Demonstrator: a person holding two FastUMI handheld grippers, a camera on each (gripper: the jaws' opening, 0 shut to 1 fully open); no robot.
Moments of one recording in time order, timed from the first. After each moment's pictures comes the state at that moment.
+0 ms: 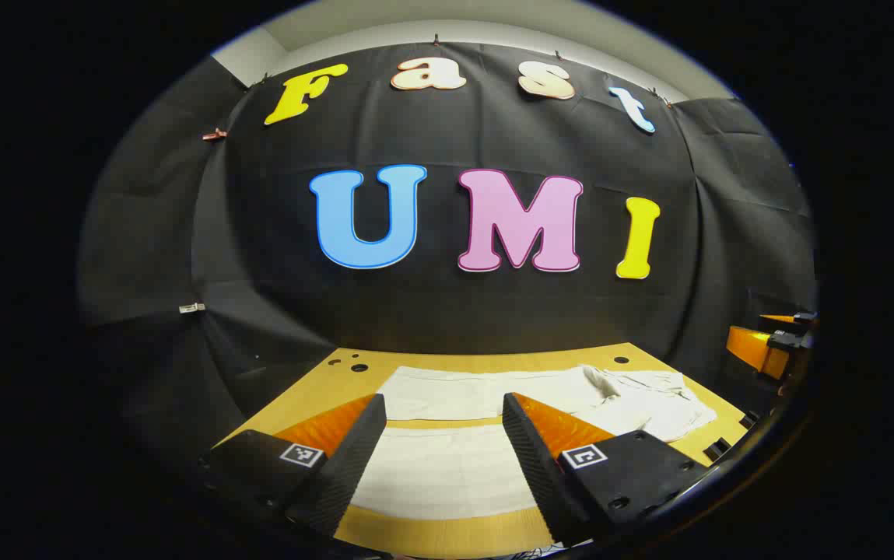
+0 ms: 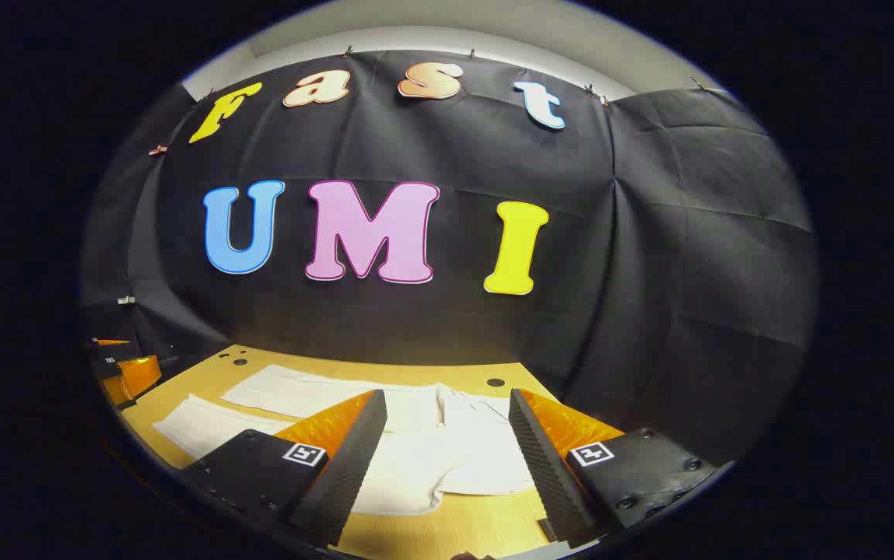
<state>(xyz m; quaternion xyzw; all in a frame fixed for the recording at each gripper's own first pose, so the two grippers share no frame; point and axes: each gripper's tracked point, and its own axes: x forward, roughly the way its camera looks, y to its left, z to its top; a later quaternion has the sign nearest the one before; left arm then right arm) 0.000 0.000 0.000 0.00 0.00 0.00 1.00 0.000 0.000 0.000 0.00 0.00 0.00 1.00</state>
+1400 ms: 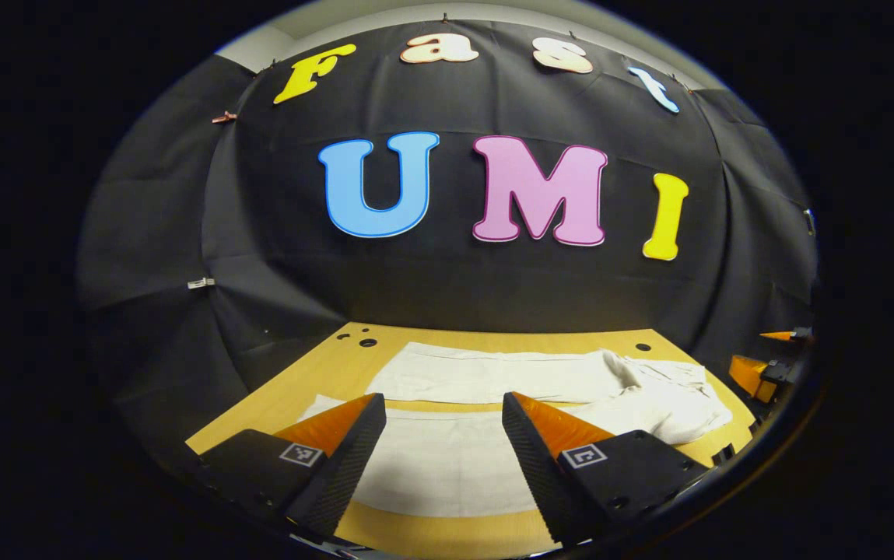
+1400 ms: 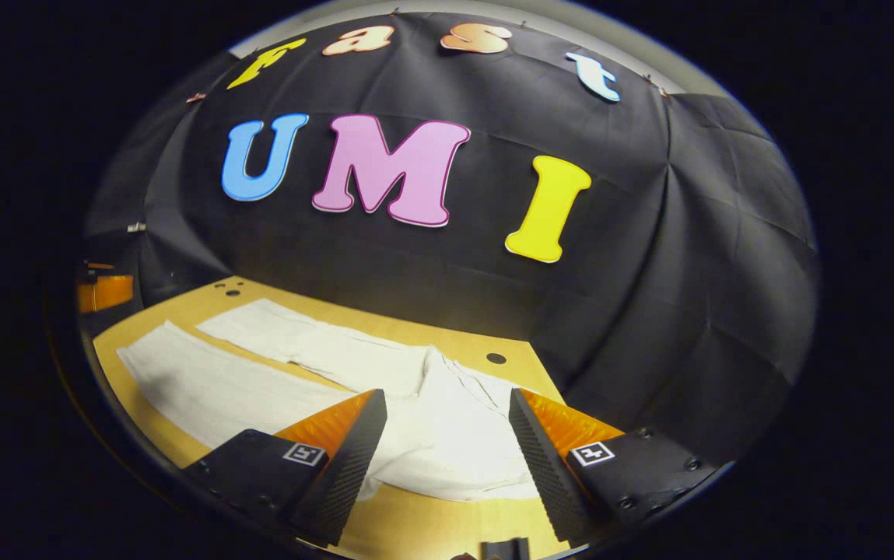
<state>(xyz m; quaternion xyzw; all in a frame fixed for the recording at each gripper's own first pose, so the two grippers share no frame) 0.038 0.004 -0.028 -0.01 0.03 0.07 1.00 0.081 -0.056 -0.079 -0.11 0.08 0.07 0.99</state>
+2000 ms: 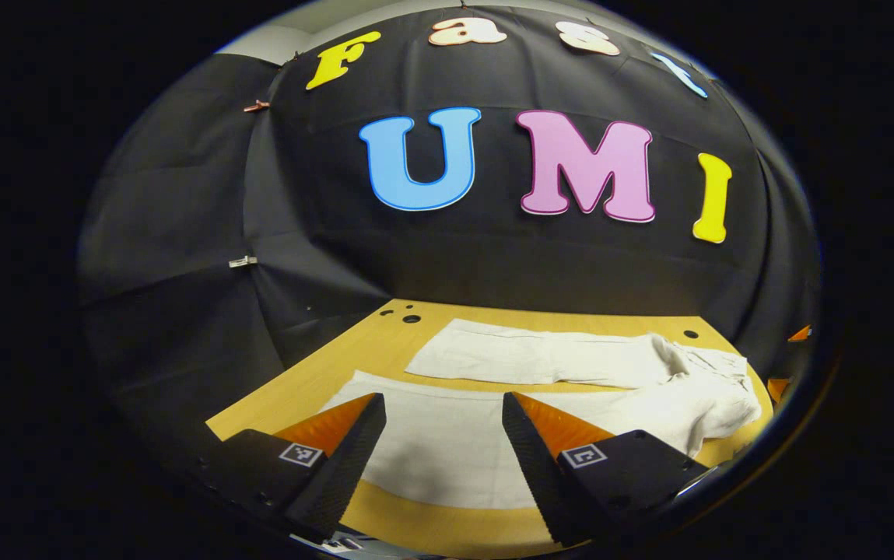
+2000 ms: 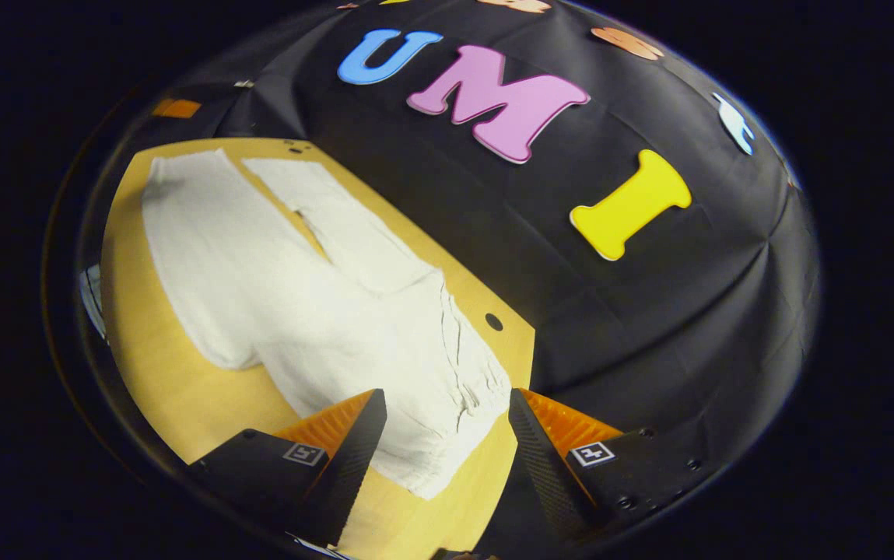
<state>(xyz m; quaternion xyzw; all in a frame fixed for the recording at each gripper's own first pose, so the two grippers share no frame) 0.036 0.035 -0.077 -0.02 0.08 0.15 0.98 0.116 -0.148 -0.165 -0.37 0.16 0.17 0.90</state>
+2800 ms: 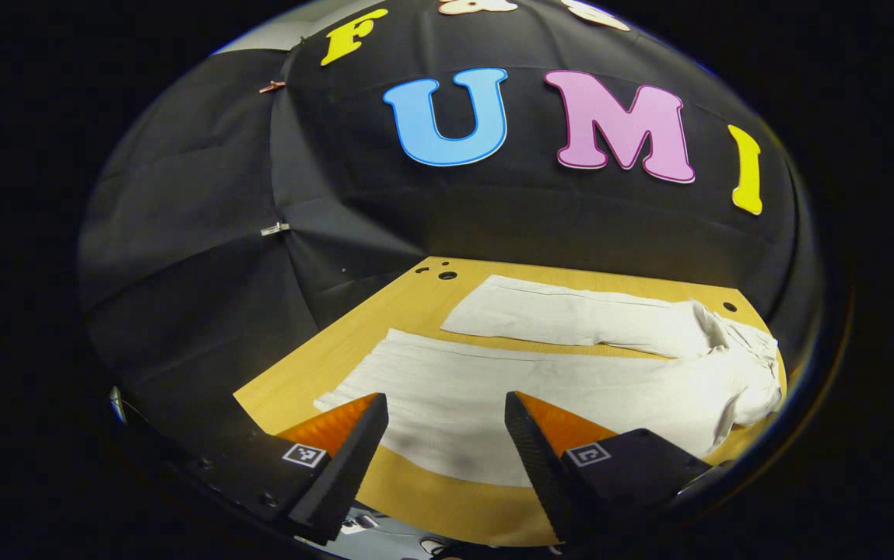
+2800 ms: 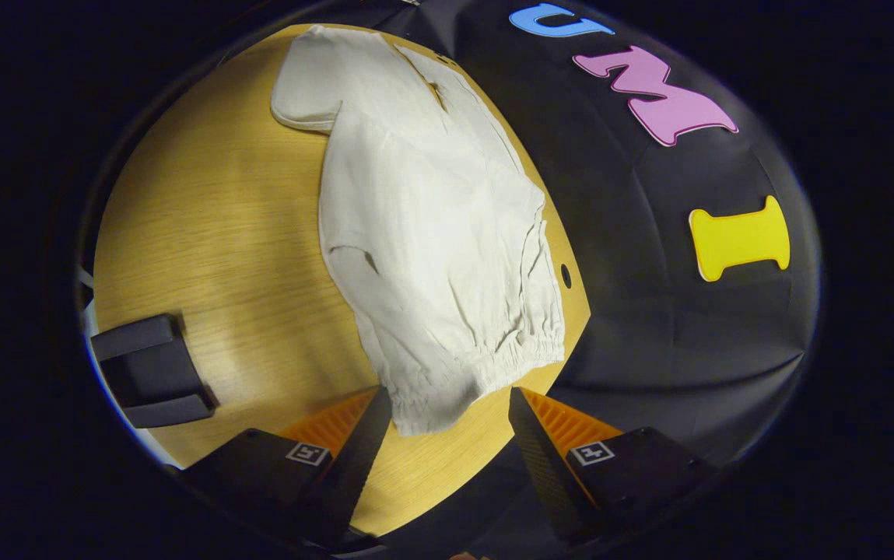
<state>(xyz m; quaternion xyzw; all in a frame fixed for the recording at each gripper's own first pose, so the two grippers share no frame) 0.029 0.047 -0.107 -0.03 0.15 0.21 0.96 0.133 -0.228 -0.283 -0.55 0.22 0.25 0.77</state>
